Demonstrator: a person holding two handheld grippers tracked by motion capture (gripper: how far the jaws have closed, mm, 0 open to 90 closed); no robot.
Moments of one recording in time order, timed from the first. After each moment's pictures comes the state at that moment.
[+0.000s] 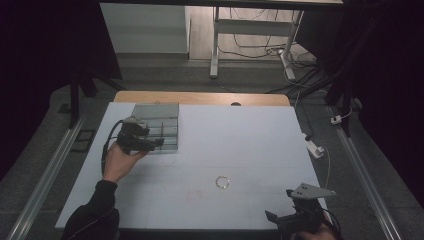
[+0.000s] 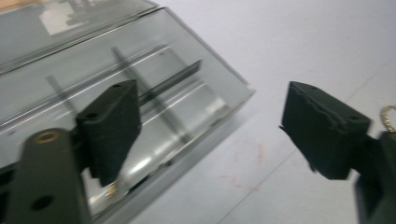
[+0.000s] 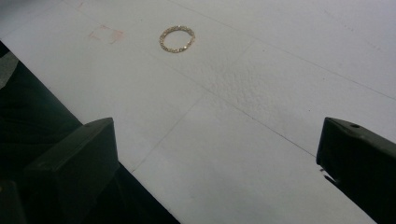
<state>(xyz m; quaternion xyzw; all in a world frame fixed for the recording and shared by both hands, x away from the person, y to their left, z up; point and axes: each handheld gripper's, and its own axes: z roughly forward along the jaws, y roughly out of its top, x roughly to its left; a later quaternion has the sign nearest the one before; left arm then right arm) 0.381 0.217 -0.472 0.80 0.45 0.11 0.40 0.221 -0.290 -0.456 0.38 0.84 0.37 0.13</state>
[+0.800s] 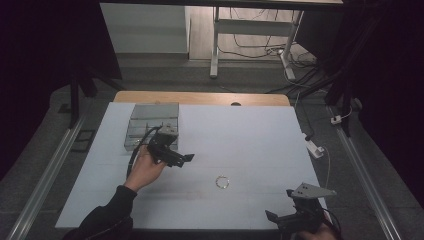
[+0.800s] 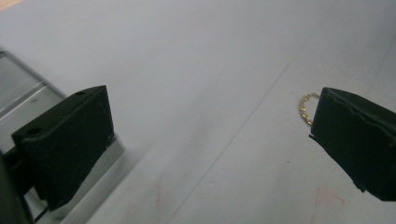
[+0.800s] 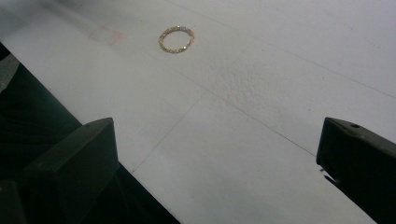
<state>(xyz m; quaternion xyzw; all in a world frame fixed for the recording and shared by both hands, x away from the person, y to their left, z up) 0.363 0.125 -0.466 0.85 0.33 0.09 0.39 0.221 -0.290 -0.457 0.38 0.84 0.38 0.13</state>
